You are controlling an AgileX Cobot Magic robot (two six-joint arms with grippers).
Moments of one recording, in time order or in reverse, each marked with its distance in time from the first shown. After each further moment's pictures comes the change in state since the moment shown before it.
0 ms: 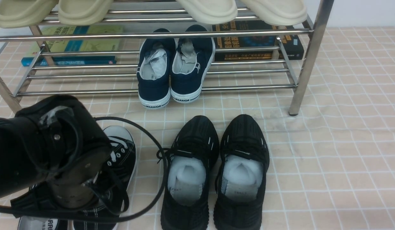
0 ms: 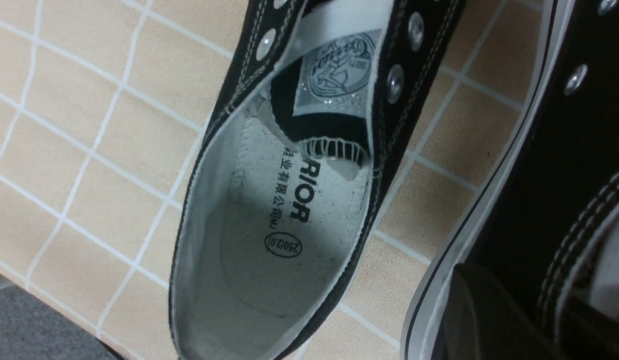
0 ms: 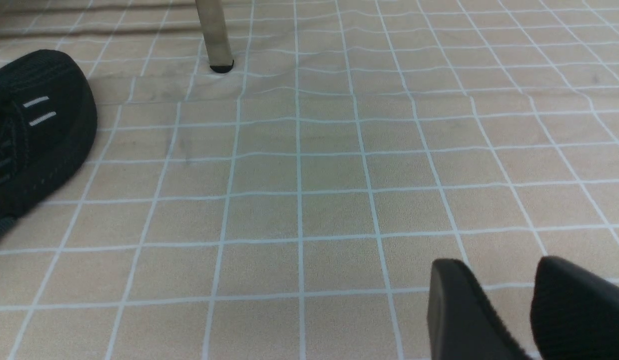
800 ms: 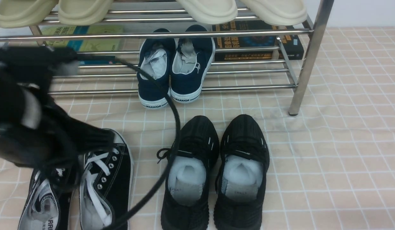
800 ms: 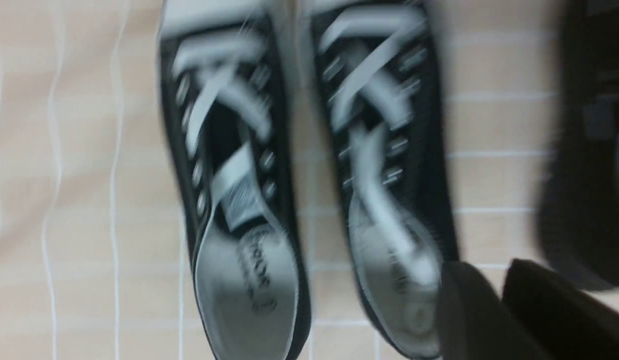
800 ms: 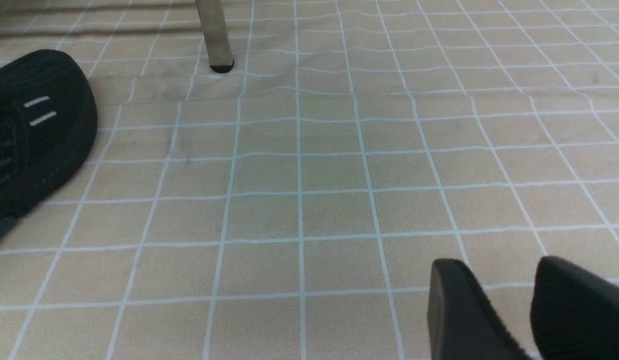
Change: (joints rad) right arm 0.000 0.000 0.000 0.000 0.000 0.000; left arm -0.020 -0.315 -0.262 -0.113 0.138 0.686
